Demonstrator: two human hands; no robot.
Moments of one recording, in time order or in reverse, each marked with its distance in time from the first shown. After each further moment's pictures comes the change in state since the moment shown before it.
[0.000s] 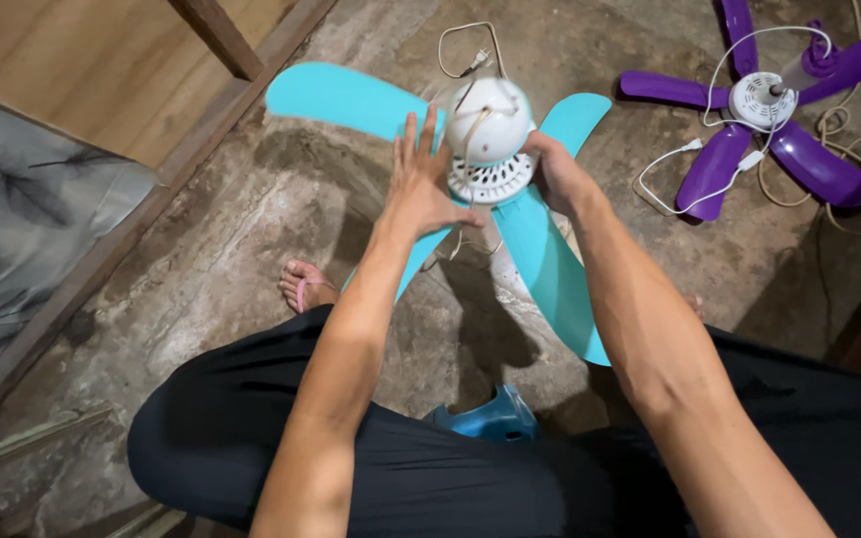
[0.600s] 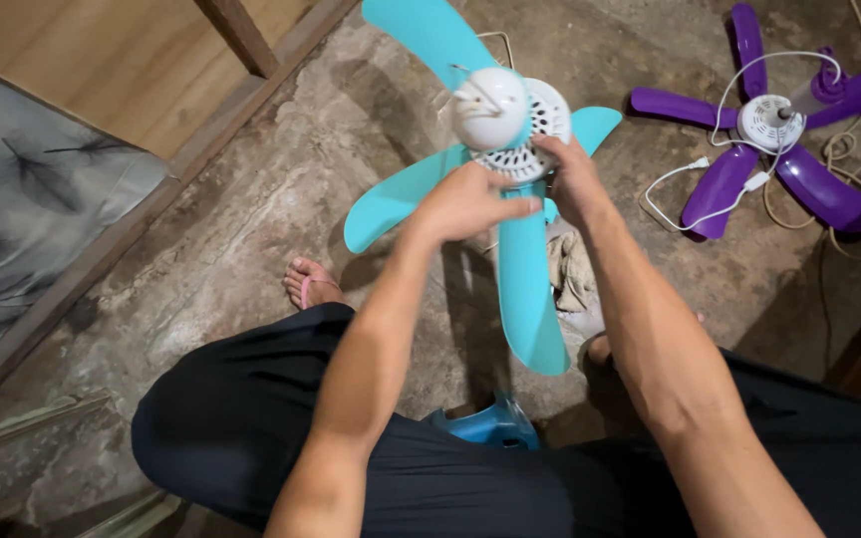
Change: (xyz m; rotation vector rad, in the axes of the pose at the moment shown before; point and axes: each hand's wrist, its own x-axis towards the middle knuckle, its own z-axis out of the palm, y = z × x) left_hand 0.007 0.044 -0.025 -0.726 -0.319 -0.213; right_hand -0.017 -0.016 0.009 0.050 0.142 -0.221
